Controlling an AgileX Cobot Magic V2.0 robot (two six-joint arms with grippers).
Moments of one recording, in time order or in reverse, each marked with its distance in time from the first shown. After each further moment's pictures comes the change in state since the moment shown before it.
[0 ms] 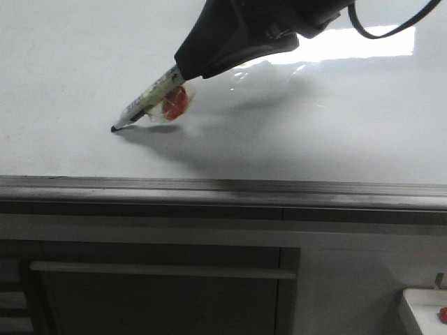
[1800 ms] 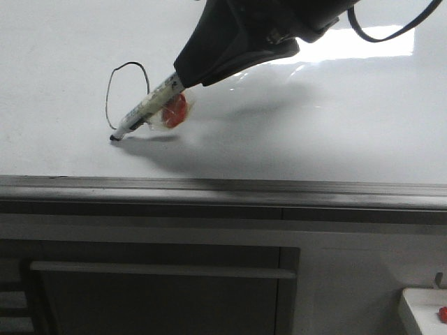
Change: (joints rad) left arm -0.002 0.000 0.000 -0.006 -0.002 -0.002; right arm 0.006 -0.013 0.000 -0.059 0.053 0.051
